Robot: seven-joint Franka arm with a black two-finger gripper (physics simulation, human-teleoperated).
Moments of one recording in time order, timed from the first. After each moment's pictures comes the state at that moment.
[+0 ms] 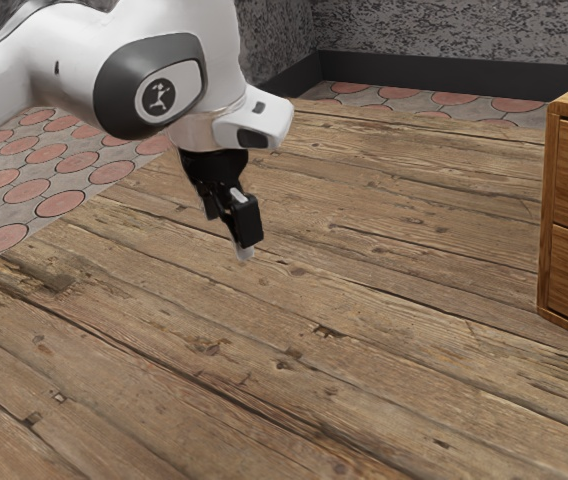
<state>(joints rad) -0.22 0.06 0.13 -1.43 0.19 1.52 0.33</state>
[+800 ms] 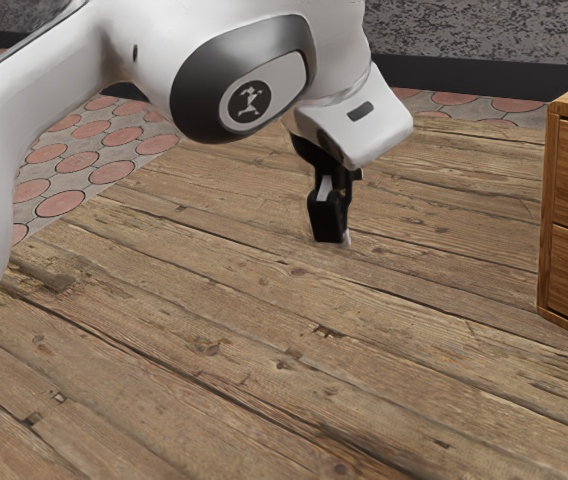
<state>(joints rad) -0.27 0.19 -0.08 -1.22 0.31 1.62 0.87</state>
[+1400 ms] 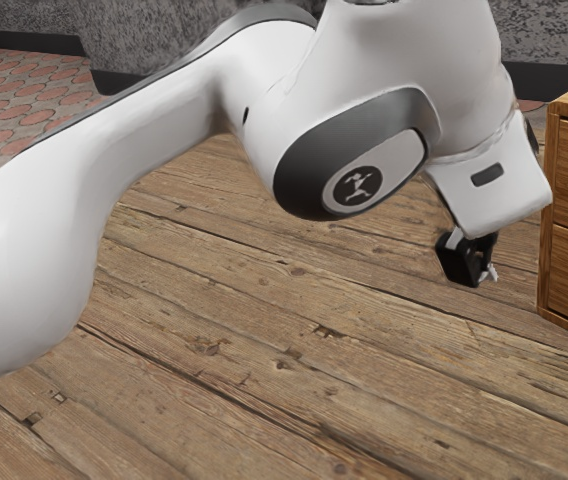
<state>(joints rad) -0.32 0.29 -0.25 -1.21 0.31 1.95 1.02</state>
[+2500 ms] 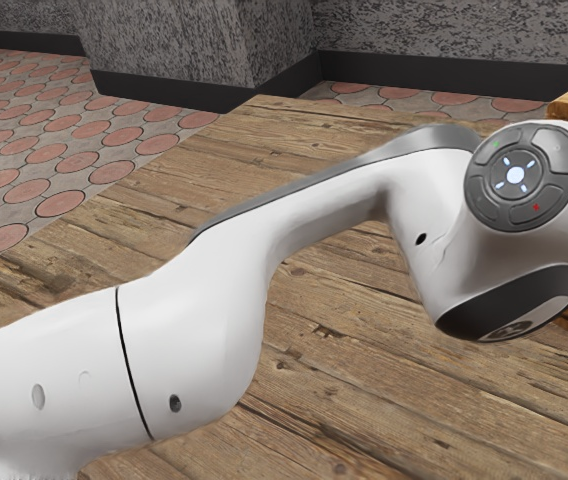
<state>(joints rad) -0.44 0.58 -0.19 -1.07 0.54 2.50 1.20</state>
